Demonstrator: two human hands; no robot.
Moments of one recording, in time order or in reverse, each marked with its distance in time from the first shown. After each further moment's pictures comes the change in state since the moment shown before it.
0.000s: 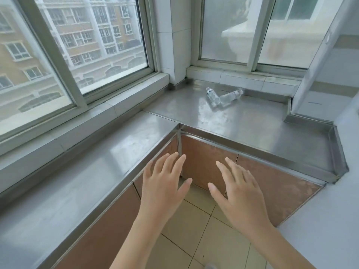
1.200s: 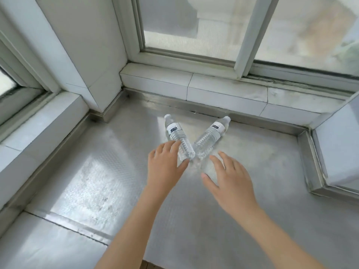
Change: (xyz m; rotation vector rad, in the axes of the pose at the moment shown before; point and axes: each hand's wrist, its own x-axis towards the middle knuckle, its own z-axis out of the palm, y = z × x) left_hand 0.647 0.002 0.396 -0.278 -0.302 0.042; right_hand 0.603 0.239 0.215 -0.103 -0.129 0.234
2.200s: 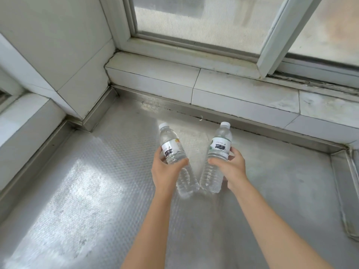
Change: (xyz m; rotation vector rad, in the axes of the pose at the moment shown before) left_hand 0.106 -0.027 0.099 -1.051 0.029 -0.803; right_hand 0.172 0.043 0.107 1.201 -0.111 0.890
